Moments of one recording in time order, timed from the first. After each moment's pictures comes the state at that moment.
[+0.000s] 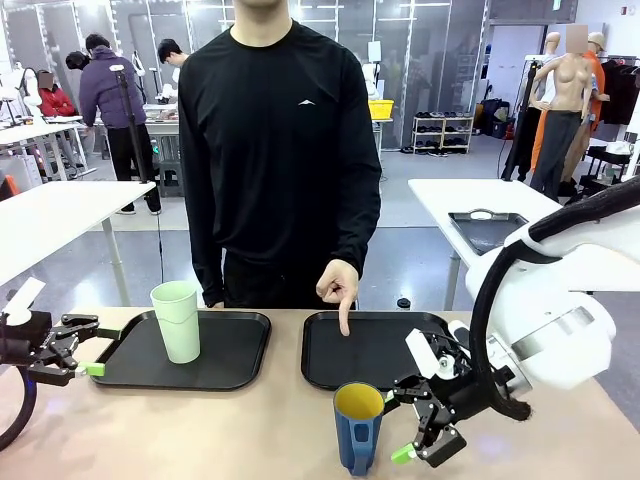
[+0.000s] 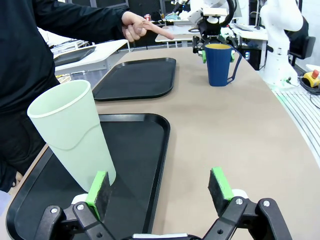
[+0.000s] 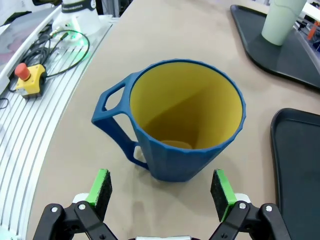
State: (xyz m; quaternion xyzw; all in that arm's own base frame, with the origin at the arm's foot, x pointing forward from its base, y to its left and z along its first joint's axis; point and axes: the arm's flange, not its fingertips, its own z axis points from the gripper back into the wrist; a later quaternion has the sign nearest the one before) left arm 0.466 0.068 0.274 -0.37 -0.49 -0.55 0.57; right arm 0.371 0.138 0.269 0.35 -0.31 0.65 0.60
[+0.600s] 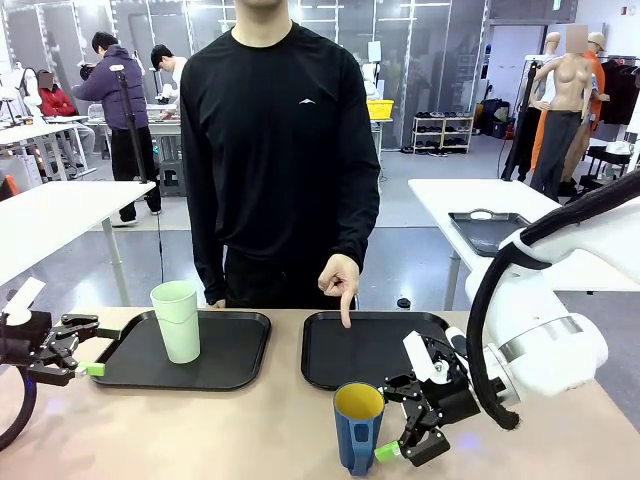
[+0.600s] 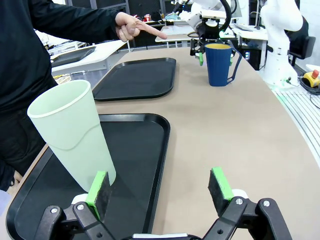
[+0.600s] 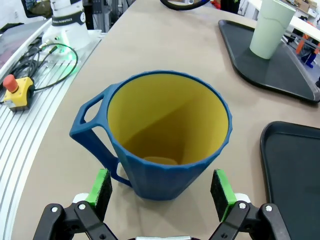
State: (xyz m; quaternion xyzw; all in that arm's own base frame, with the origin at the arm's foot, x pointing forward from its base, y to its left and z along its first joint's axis) left arm 0.466 0.068 0.274 -0.37 -0.49 -0.55 0.57; right arm 0.377 0.147 0.253 0.36 -0.36 0.64 0.58
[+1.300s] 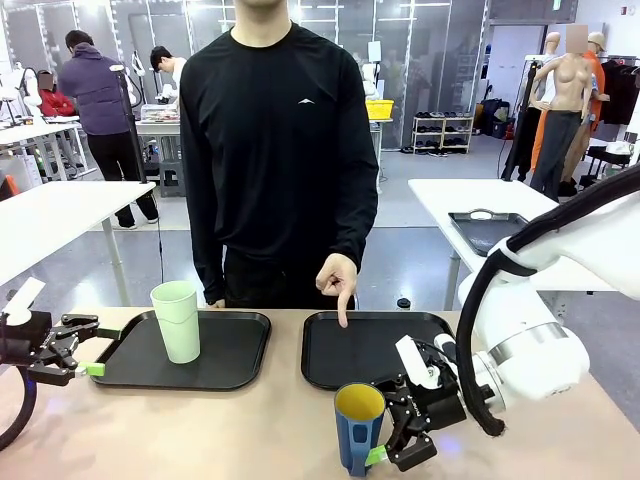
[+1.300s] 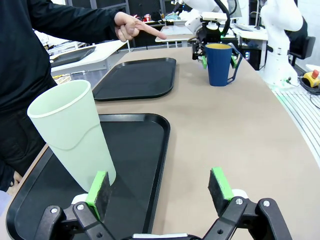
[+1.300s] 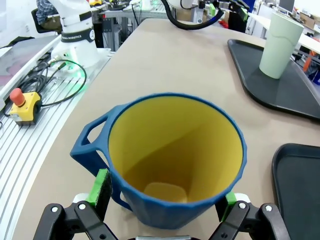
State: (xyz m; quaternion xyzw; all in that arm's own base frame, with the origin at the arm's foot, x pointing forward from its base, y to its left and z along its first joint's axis) left arm 0.466 0.068 0.274 -0.37 -0.49 -0.55 0.57; right arm 0.377 0.165 0.238 0.41 -0.37 0.63 0.55
